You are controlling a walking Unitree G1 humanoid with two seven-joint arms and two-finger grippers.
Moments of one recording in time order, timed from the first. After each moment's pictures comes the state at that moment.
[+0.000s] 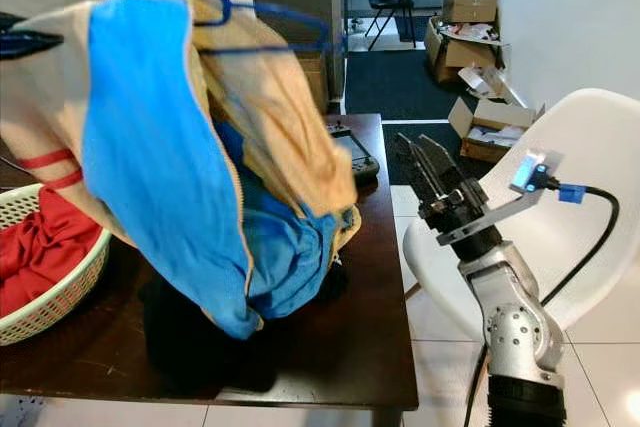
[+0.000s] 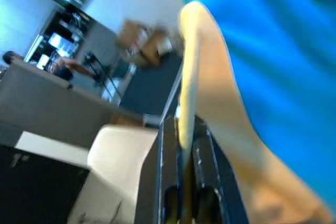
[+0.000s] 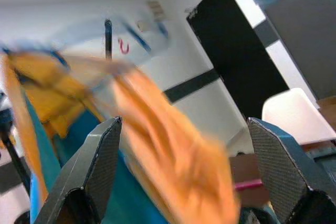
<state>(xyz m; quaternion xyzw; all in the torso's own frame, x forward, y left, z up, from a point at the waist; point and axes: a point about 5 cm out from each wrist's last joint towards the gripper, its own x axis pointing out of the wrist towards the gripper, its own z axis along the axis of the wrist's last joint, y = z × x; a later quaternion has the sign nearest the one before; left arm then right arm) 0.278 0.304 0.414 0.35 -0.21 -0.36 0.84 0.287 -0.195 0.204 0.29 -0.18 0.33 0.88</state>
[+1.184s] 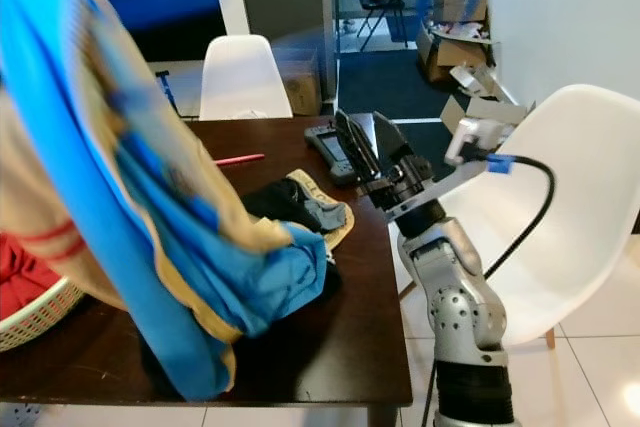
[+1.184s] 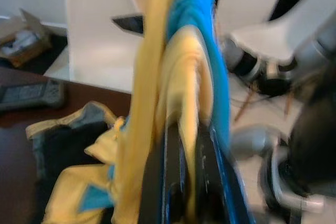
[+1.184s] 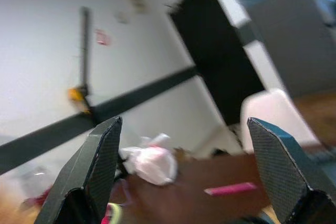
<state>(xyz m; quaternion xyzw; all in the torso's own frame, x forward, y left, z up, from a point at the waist) 0.246 0.286 0.385 0.11 0.07 -0.63 0.77 0.311 -0.140 0.224 0.28 -0.17 0.27 0.91</state>
